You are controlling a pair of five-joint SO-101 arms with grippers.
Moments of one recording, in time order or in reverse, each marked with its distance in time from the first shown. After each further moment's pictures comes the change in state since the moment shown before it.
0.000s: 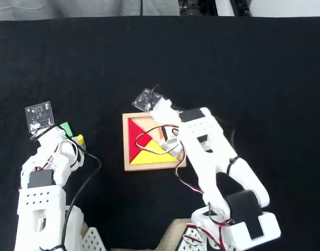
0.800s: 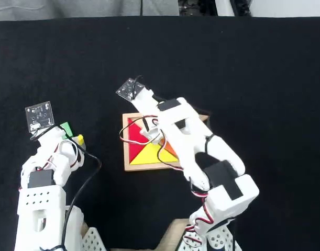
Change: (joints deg) left arm 0.0 0.0 0.0 0.0 0.0; right arm -5.0 19.6 -13.6 -7.6 -5.2
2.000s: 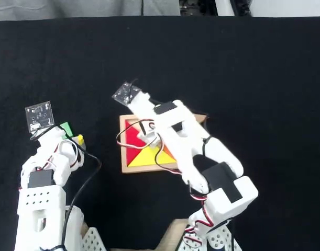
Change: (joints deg) left arm 0.0 0.0 0.0 0.0 0.0; right arm -3.6 -0.4 1.4 0.1 -0.1
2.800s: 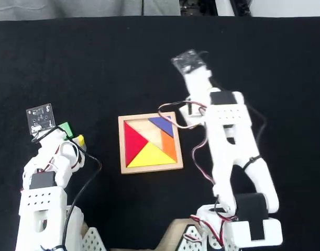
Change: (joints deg) left arm 0.0 0.0 2.7 -3.9 0.0; right arm 22.9 -19.6 0.1 10.5 -6.9
